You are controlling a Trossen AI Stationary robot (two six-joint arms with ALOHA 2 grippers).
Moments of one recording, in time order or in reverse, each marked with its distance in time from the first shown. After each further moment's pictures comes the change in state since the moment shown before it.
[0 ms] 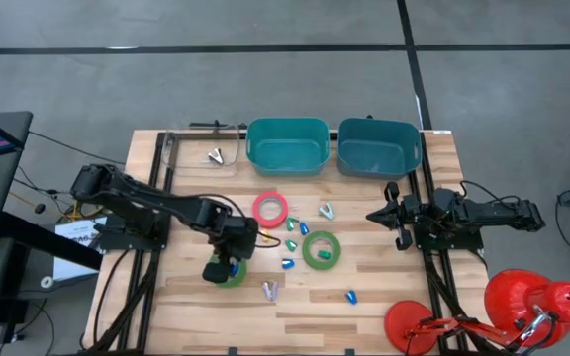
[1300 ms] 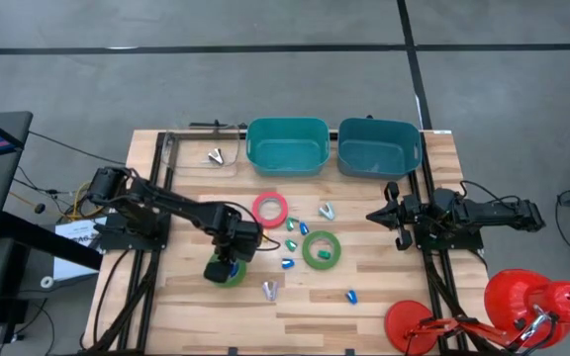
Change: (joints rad) left arm 0.014 0.132 -0.002 -0.076 -0.005 0.096; right arm 0.000 0.000 0.000 0.000 0.000 0.000
